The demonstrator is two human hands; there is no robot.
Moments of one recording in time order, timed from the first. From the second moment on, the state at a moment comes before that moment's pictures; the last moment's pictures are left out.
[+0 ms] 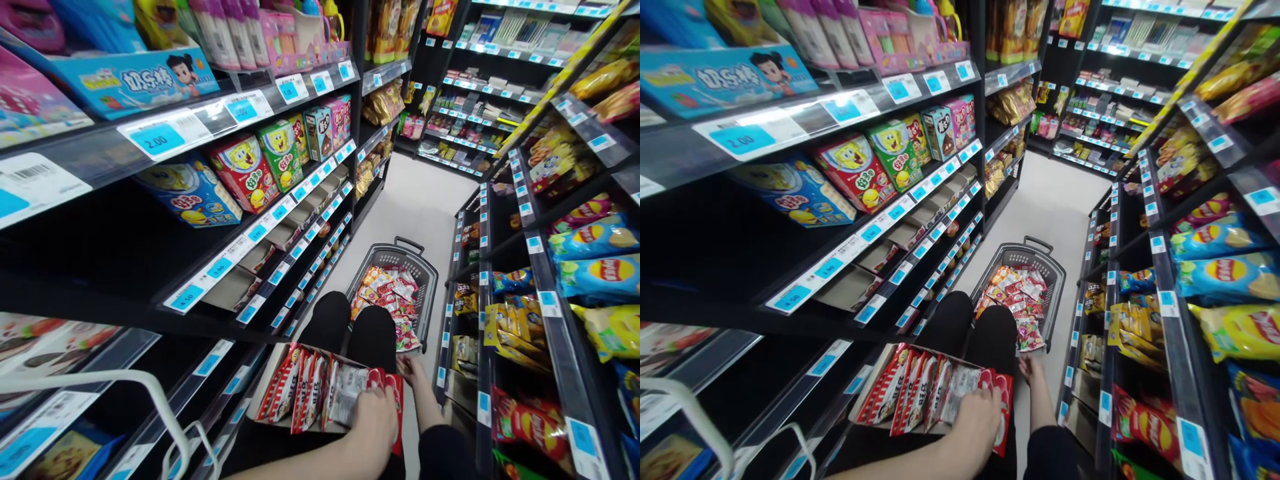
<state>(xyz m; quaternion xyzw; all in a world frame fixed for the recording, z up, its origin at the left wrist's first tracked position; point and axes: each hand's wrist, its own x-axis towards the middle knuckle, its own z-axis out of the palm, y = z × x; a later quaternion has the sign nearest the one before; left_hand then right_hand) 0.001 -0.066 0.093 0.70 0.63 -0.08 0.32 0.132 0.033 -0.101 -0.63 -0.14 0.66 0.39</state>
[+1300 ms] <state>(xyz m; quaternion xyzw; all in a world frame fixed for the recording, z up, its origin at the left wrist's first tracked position) -0.133 -0.068 0.175 0.12 0.29 0.47 0.82 0.094 -0.060 0.158 -0.31 -0.77 0.20 0.52</state>
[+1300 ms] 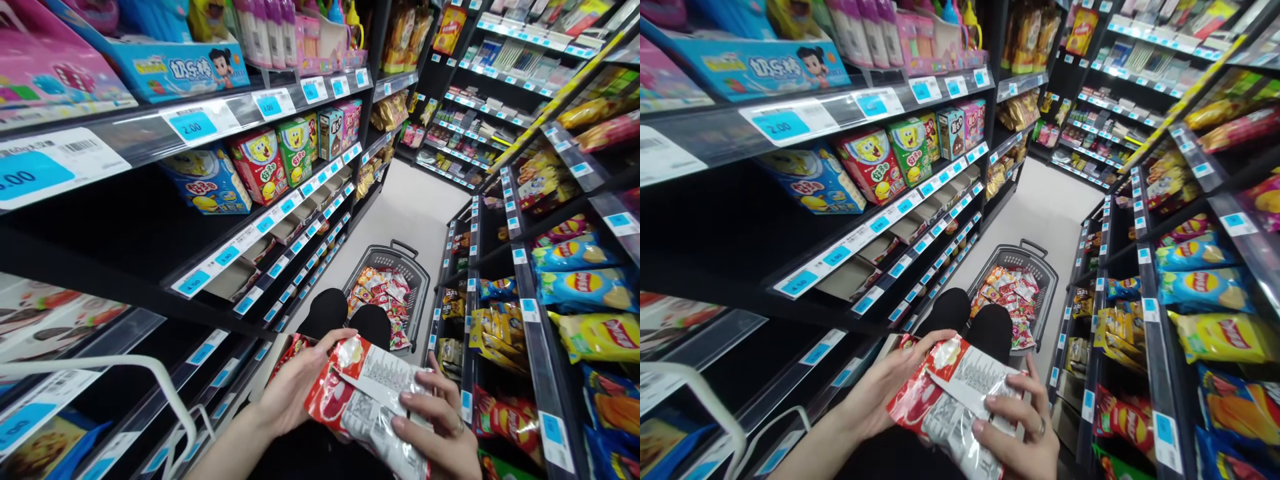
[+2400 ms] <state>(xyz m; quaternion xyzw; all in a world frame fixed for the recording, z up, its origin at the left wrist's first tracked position) -0.117 -0.066 0.187 0.47 0.61 0.45 0.46 0.089 -0.072 0.155 -0.59 -0.59 0.24 0.50</state>
